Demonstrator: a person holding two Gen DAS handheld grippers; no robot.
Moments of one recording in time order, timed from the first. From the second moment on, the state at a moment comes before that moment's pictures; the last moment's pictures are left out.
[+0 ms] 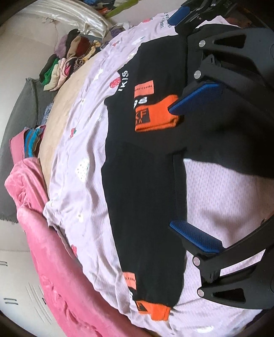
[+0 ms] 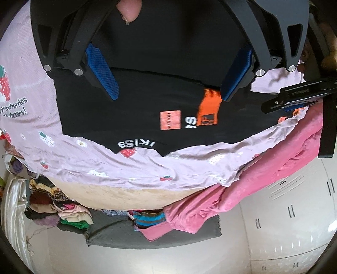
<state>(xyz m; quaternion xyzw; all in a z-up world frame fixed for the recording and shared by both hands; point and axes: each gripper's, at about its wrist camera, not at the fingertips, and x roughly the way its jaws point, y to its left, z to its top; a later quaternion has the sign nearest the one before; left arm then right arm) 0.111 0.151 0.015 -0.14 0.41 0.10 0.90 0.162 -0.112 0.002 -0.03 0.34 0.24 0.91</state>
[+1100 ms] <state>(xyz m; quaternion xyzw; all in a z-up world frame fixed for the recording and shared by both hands) 0.048 0.294 0.001 -0.21 0.38 0.23 0.87 0.125 0.021 0.010 -0.10 0.32 0.33 0.88</state>
